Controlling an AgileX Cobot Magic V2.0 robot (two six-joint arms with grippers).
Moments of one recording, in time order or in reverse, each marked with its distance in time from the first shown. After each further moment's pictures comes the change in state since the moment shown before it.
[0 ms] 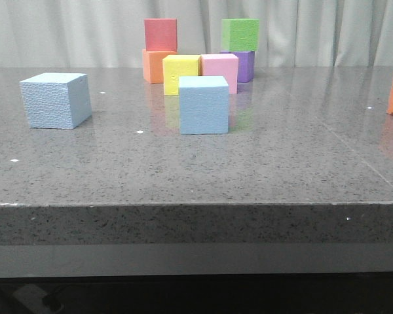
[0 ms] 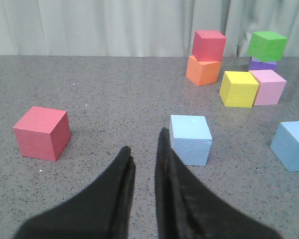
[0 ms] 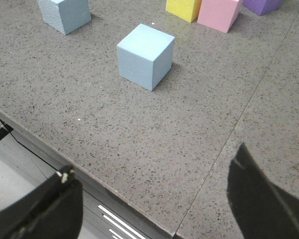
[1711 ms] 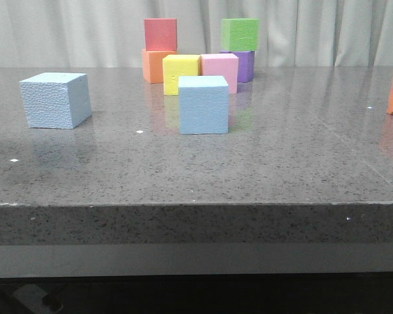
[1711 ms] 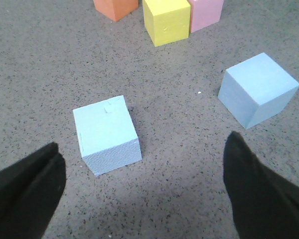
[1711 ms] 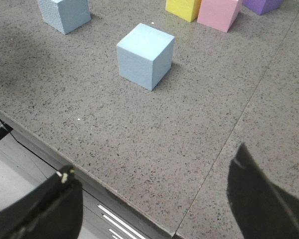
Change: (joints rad) left arm -0.277 0.762 -0.401 0.010 0.037 0.106; right arm 0.000 0.000 0.000 0.002 0.001 0.000
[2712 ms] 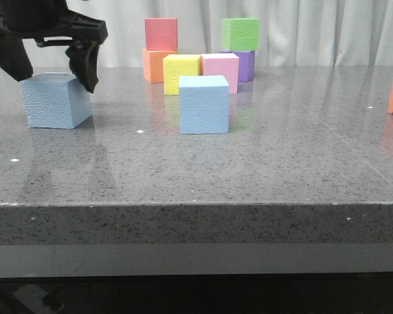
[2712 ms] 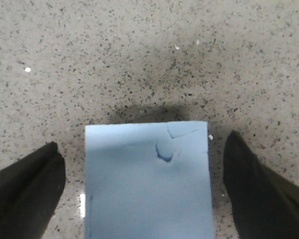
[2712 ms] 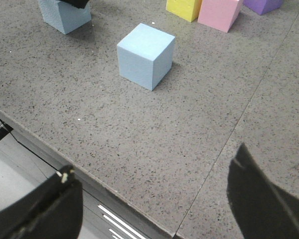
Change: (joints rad) left arm 0.062 0.647 -0.497 0.144 0.324 -0.306; right arm 0.000 0.000 0.000 0.000 0.000 0.000
